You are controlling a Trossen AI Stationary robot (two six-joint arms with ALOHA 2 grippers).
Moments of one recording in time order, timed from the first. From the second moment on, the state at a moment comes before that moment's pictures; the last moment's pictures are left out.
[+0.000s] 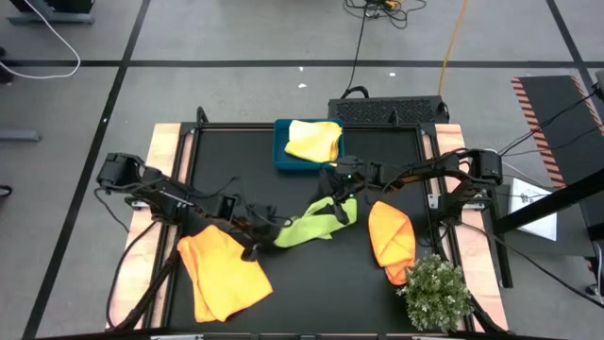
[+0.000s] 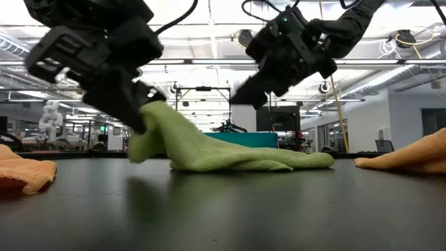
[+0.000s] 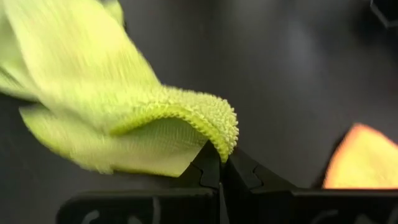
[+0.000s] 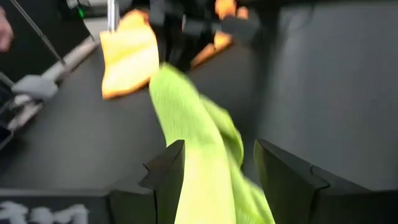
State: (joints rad) left arm -0.18 1.51 0.64 0.05 0.23 0.02; right arm -0.20 1.64 0.79 0.30 -0.52 -0.07
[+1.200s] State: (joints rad) left arm -0.15 1.46 0.64 -0.04 -0.14 0.08; right arm -0.24 1.72 0.79 0.12 -0.33 -0.14
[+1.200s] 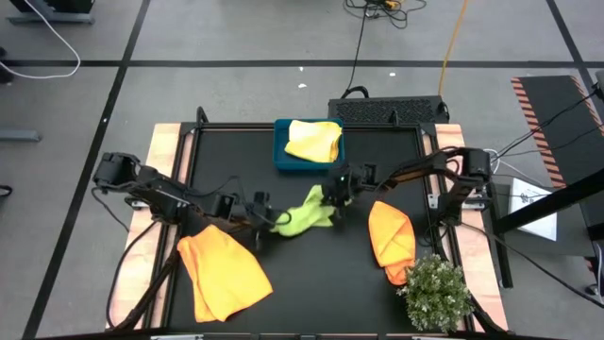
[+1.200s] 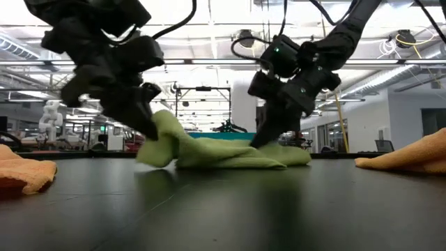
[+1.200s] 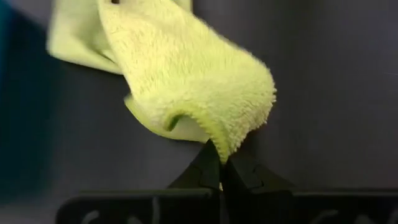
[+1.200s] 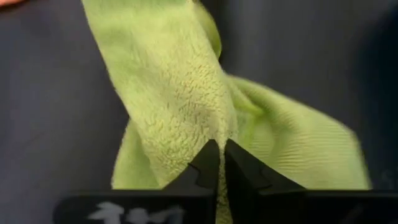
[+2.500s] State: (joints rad) left arm -0.30 1.29 0.64 -0.18 0.02 0.01; right arm 0.03 1.58 0.74 0.06 -0.32 -0.05
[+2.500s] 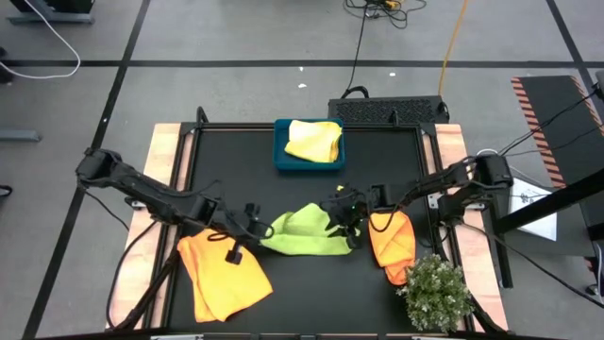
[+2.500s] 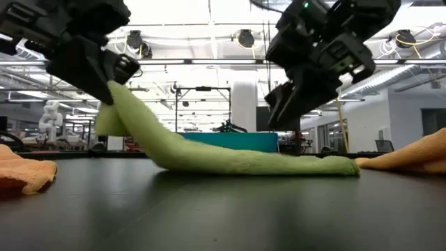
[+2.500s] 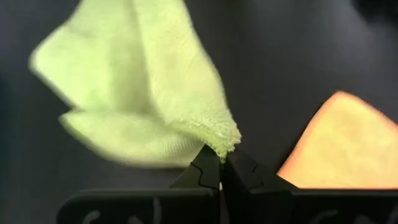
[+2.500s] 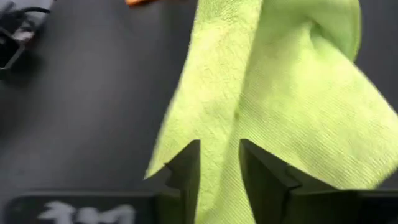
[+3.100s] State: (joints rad) left arm -0.26 1.47 0.64 -0.04 0.03 -0.01; right arm -0.06 1.79 0.74 0.31 -0.53 0.00
